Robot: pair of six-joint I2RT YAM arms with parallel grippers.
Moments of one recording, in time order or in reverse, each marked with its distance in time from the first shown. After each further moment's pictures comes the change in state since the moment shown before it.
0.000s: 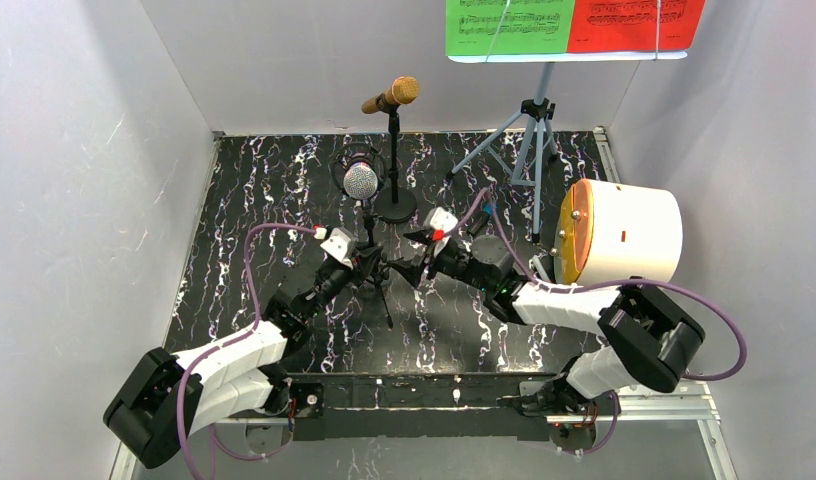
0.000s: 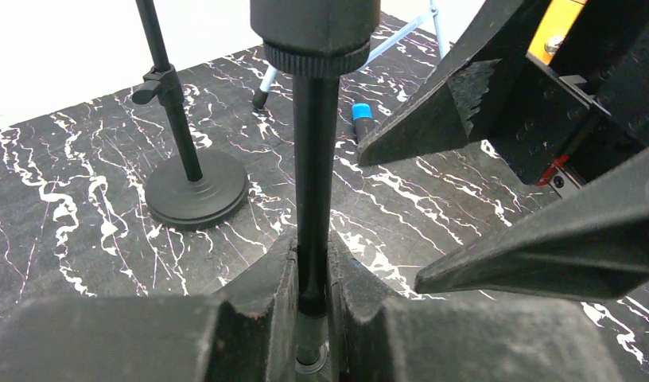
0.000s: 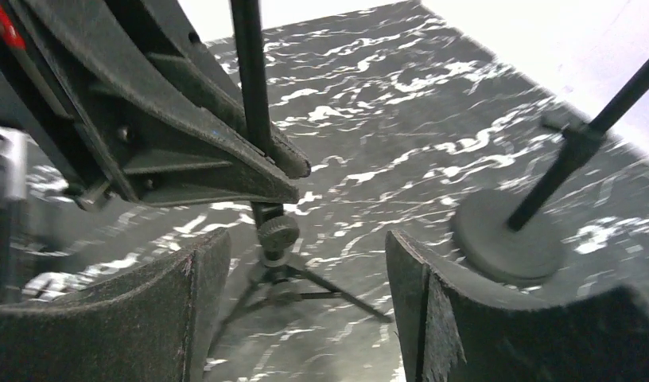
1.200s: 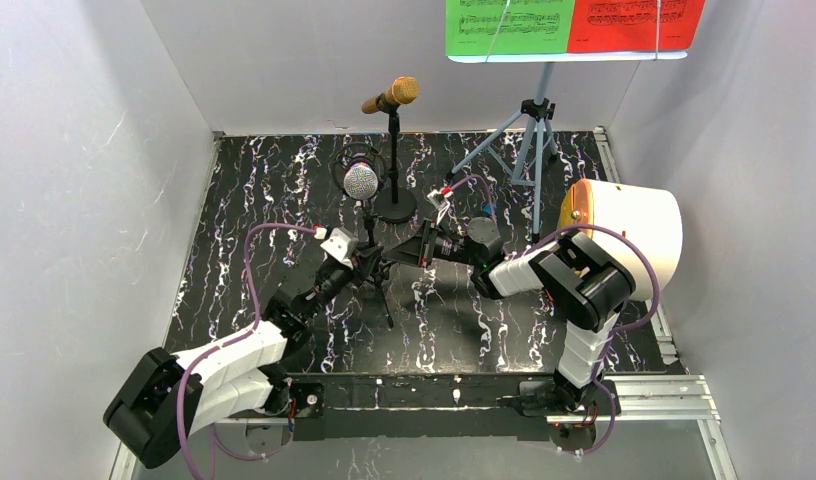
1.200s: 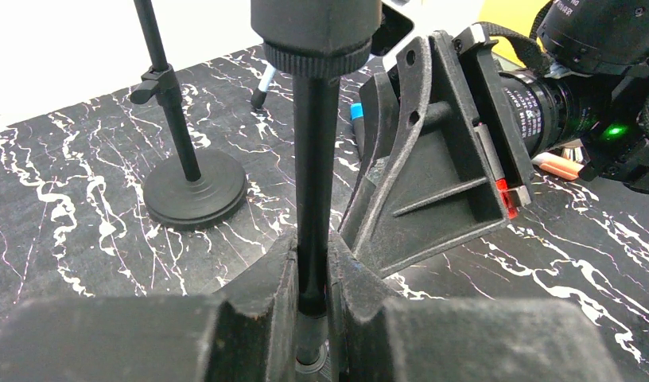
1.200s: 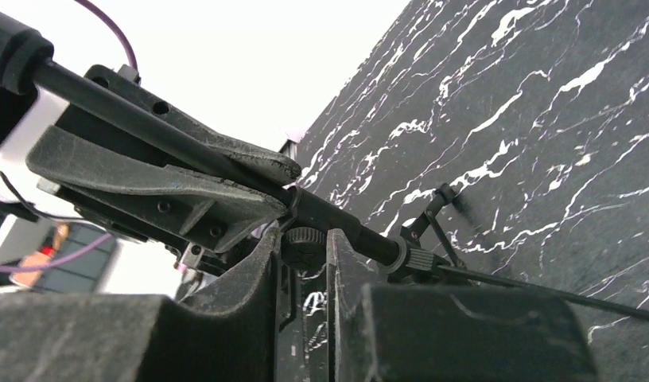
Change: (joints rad) left arm 0.000 0.000 0.000 0.000 0.004 -0.002; right arm -0.200 0.416 0.119 0.372 -0.465 1.135
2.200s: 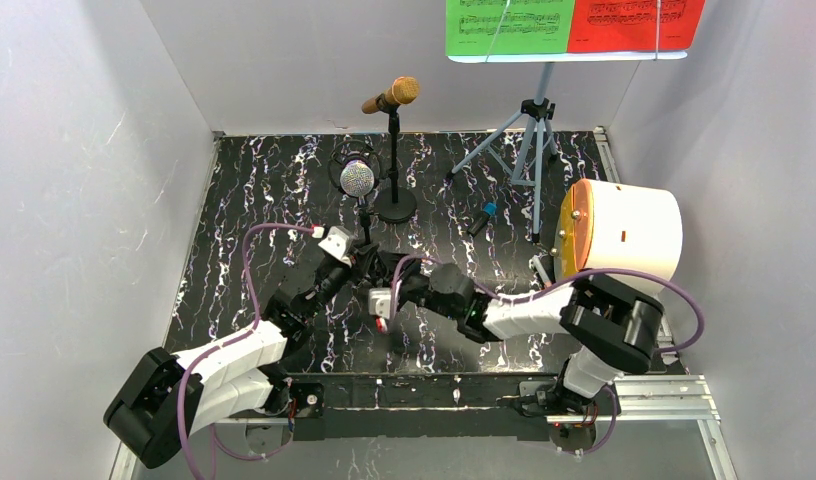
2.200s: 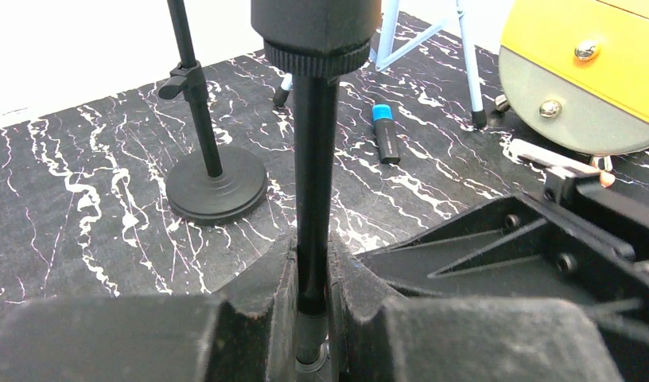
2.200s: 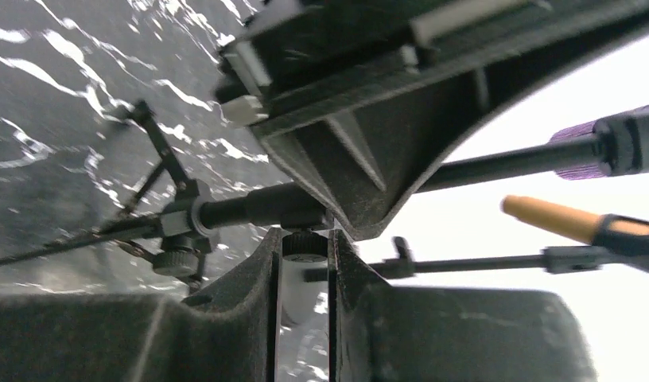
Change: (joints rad) left arm 0.005 0.002 0.000 0.000 -0.048 0.006; right arm 0.401 -0.256 -0.060 -0.398 0.653 -2.031
